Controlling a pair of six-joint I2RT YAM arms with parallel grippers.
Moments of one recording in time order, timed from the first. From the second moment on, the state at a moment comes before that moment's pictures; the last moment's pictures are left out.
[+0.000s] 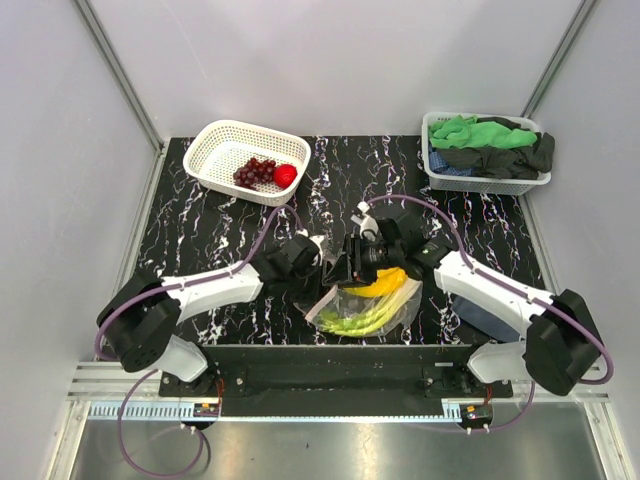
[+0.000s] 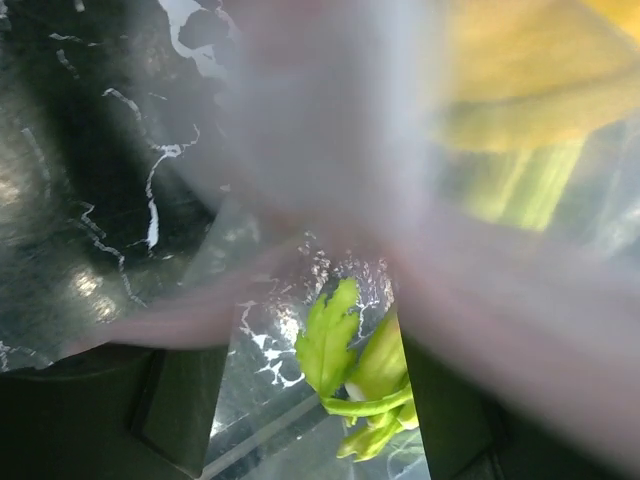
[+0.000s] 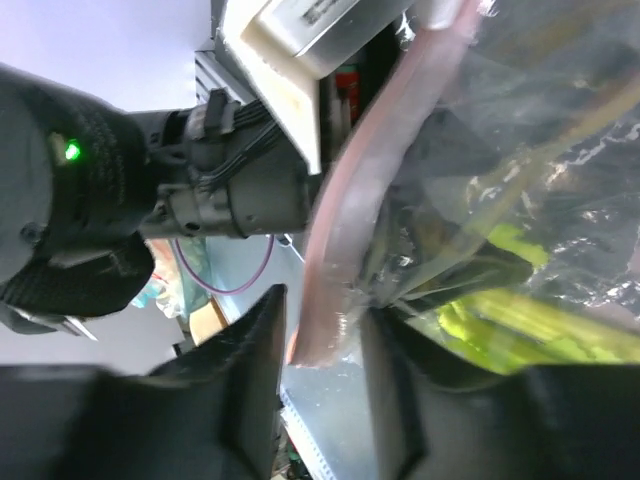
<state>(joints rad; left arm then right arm) -0.85 1.45 0.79 -0.28 0.19 -0.71 0.70 1.34 0.90 -0.24 -0.62 0.86</state>
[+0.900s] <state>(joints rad) -0.72 1.50 0.81 -0.03 0.49 -0.76 0.19 1.38 1.13 -0.82 -0.38 0.52</state>
